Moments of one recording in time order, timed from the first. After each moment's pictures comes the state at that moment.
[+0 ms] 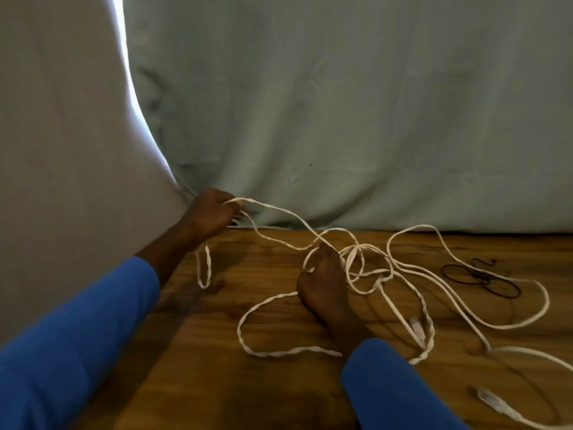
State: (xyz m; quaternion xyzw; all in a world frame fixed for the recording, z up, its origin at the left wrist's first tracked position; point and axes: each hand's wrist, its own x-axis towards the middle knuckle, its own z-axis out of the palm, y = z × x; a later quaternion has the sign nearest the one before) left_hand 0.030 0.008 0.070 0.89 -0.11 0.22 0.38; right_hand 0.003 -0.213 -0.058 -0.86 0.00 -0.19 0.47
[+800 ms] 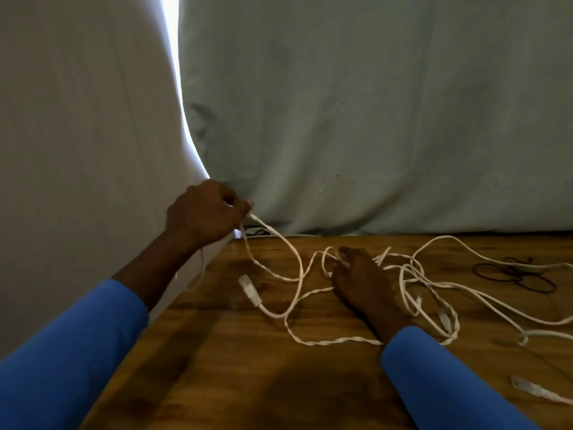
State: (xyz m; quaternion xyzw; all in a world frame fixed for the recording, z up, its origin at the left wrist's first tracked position) left_hand -0.084 0.051 0.126 0.93 0.00 0.33 0.17; right_hand -0.026 -0.211 -0.034 -0.92 -0.02 -0.20 0.35
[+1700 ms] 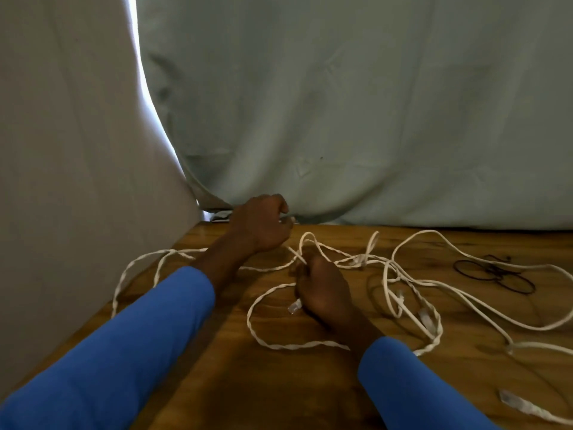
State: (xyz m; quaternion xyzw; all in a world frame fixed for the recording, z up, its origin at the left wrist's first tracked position) left_hand 0.020 -0.039 0.046 0.95 -0.12 0.21 0.17; right_hand -0.025 -0.180 -0.046 -0.91 -0.04 -0.15 0.38
